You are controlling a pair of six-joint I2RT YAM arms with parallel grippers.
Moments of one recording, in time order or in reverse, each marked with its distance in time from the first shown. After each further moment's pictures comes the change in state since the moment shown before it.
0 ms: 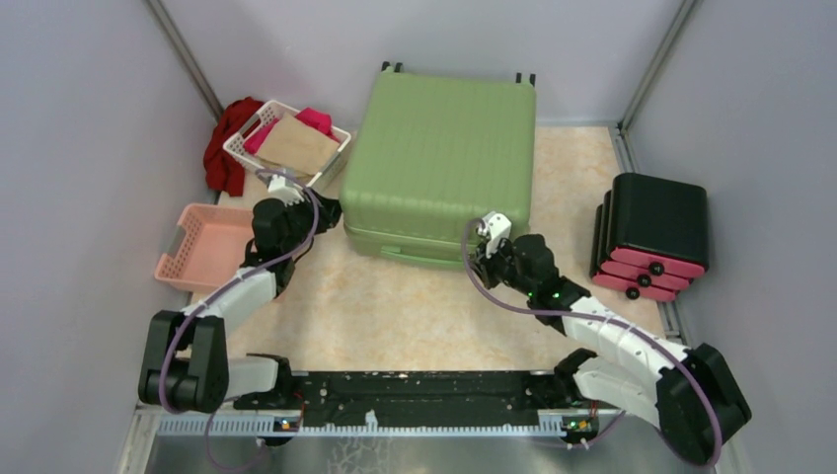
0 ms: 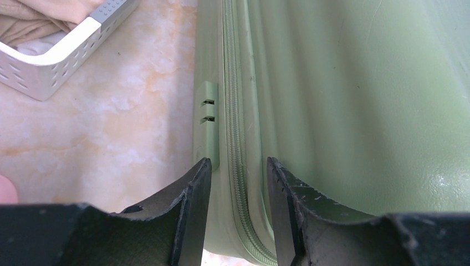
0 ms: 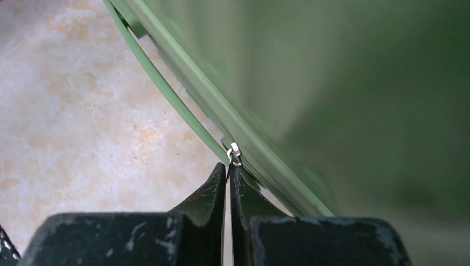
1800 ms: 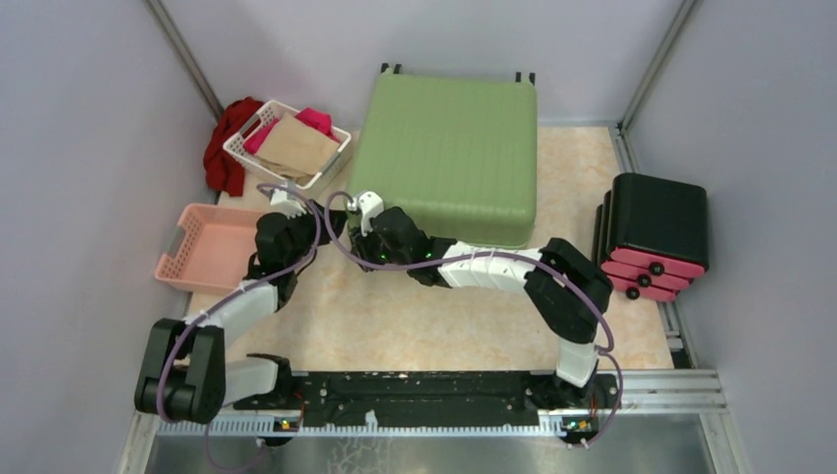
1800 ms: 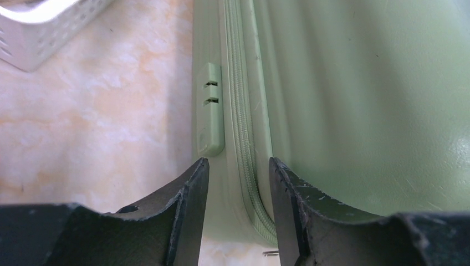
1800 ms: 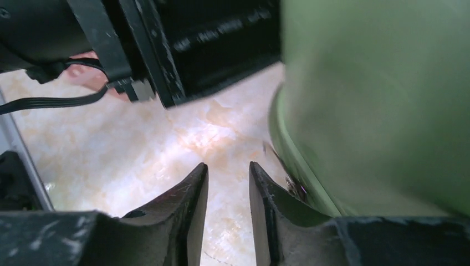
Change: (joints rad) left arm -0.022 -0.021 -0.111 0.124 -0.032 -0.048; right arm 0.449 0.862 0.782 0.051 0.249 0.271
